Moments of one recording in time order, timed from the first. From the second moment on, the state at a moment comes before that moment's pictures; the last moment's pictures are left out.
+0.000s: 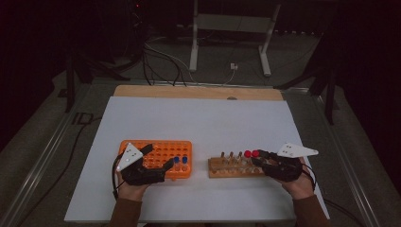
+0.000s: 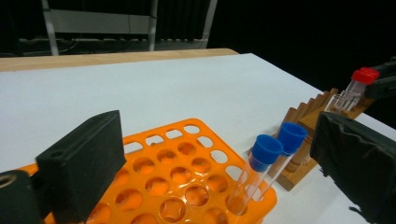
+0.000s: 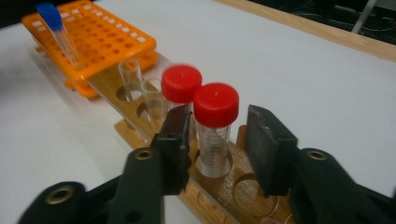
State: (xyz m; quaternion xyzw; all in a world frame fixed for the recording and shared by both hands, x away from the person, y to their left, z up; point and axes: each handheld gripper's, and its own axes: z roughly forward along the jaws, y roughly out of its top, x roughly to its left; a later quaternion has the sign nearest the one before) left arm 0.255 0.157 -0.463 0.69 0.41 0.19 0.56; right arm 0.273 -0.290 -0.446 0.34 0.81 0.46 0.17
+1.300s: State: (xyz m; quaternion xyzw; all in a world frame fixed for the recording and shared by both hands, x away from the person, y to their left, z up) left arm 0.258 0.155 -0.468 0.70 0.42 0.19 0.55; right arm 0.273 -0.290 -0.448 0.34 0.80 0.46 0.17
